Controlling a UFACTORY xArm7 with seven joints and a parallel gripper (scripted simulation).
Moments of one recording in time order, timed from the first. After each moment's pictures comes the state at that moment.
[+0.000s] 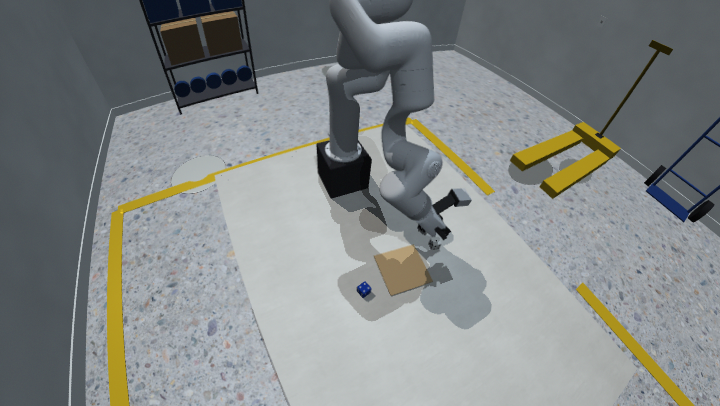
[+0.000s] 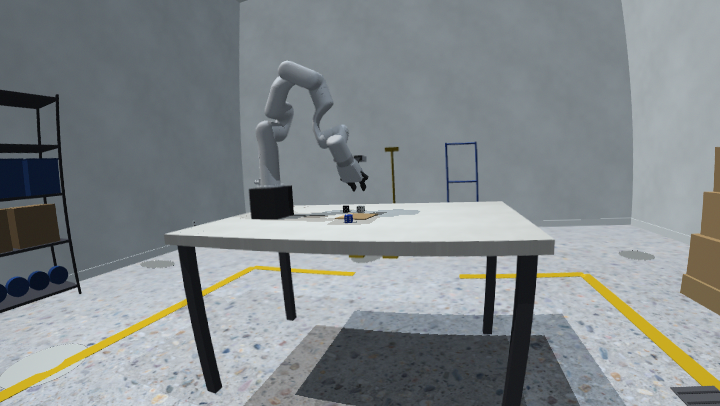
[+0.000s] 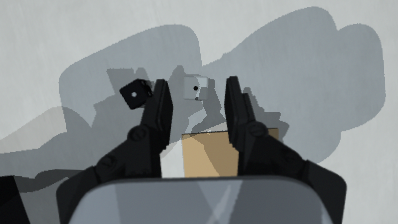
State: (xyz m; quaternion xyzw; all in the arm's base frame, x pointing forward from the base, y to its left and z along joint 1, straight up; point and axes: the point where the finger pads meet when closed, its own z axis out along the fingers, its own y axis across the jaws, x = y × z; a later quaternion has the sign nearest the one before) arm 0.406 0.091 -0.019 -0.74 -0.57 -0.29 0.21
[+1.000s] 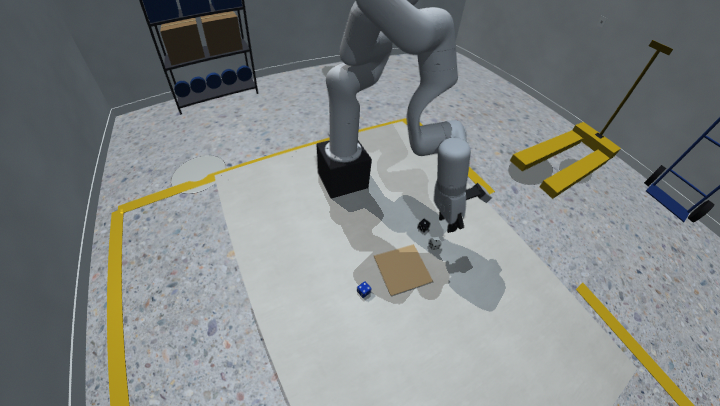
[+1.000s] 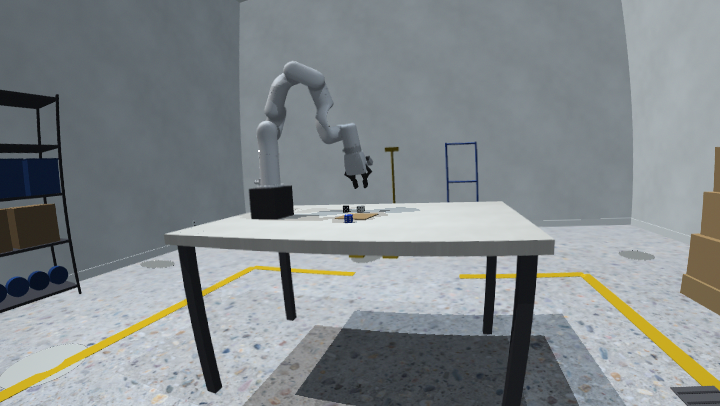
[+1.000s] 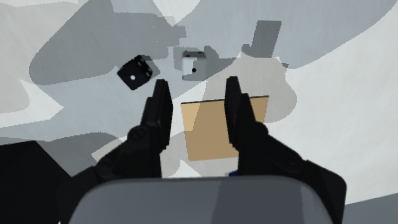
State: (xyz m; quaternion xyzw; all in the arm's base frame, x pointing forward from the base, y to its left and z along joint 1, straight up) arm 0.411 0.117 -0.009 -0.78 -0.61 -0.11 0.05
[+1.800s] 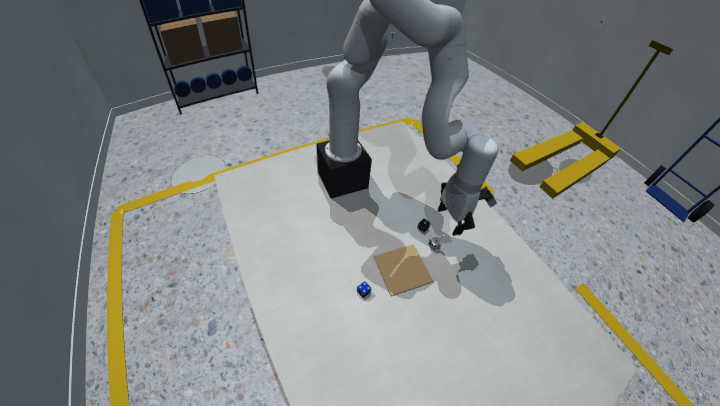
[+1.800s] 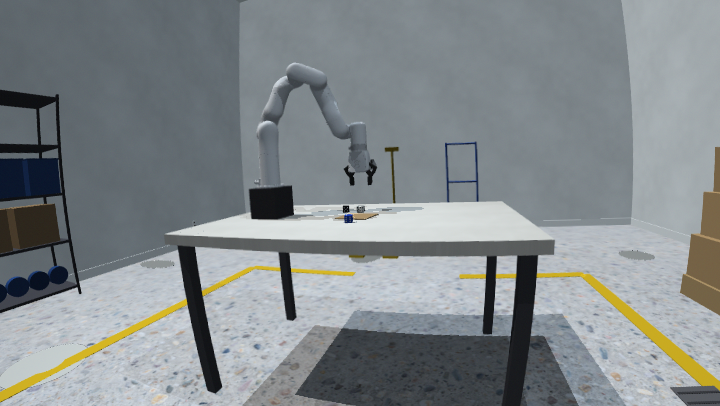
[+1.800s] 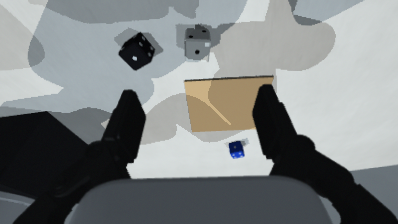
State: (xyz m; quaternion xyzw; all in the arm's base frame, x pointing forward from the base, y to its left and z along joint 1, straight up) arm 0.412 0.121 -0.005 -0.79 -0.61 0.00 0.00
